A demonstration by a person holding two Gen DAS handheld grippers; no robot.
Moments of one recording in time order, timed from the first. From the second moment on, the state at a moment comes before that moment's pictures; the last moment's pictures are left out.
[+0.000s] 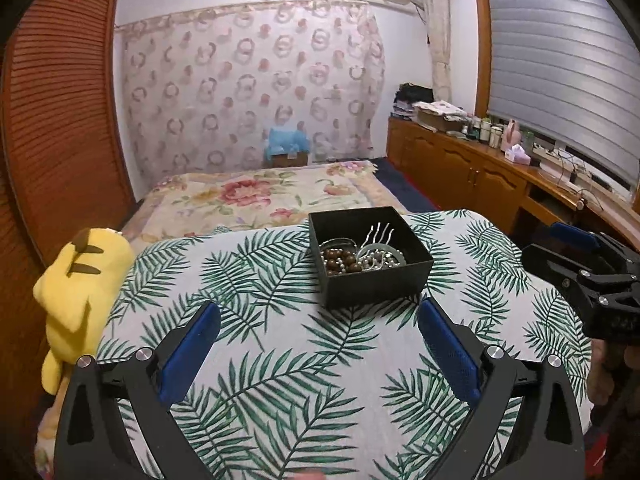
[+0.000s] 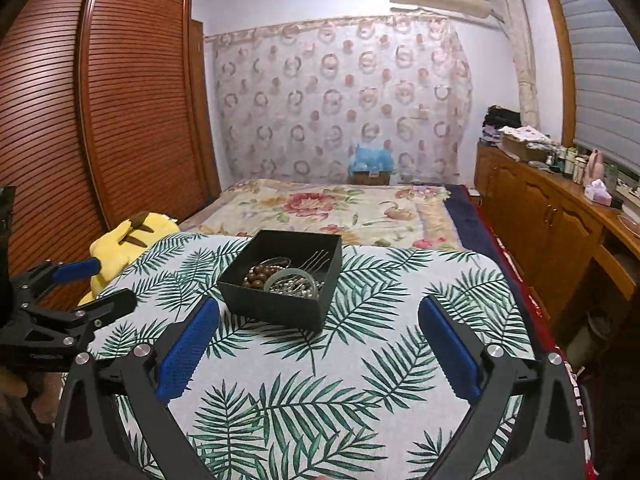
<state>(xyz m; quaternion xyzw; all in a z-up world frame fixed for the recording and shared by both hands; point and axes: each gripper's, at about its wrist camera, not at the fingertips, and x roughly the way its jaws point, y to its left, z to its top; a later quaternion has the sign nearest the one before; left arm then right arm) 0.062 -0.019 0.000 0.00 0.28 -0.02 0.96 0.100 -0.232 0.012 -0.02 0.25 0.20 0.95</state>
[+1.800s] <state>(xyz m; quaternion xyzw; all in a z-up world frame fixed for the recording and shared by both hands) 0.046 -0.021 0.004 0.00 0.26 -0.01 0.96 0.086 -0.238 0.013 -0.02 0.24 0.19 0.95</state>
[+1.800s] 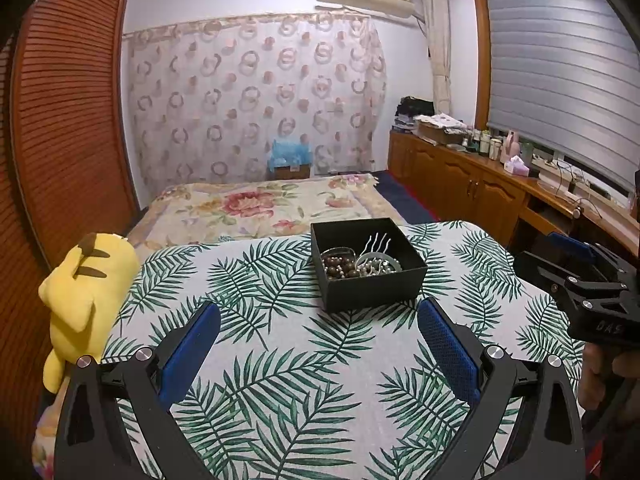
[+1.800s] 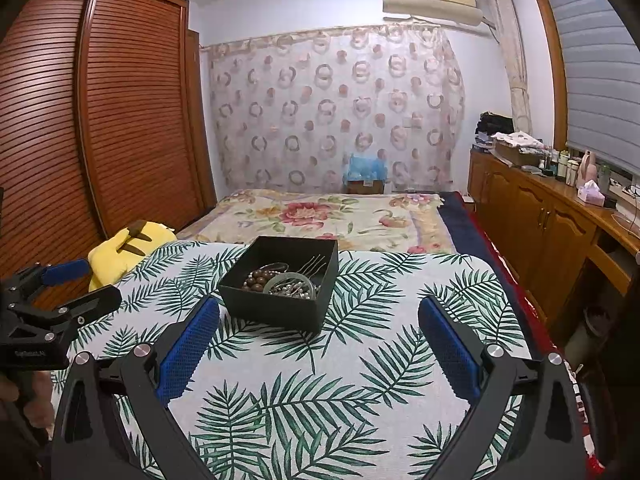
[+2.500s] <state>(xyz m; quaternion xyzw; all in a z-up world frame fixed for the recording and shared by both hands) 0.043 -0.018 0.006 0.00 0.26 -0.02 0.97 0.085 -0.234 0.016 -0.01 0.23 0.19 0.95</state>
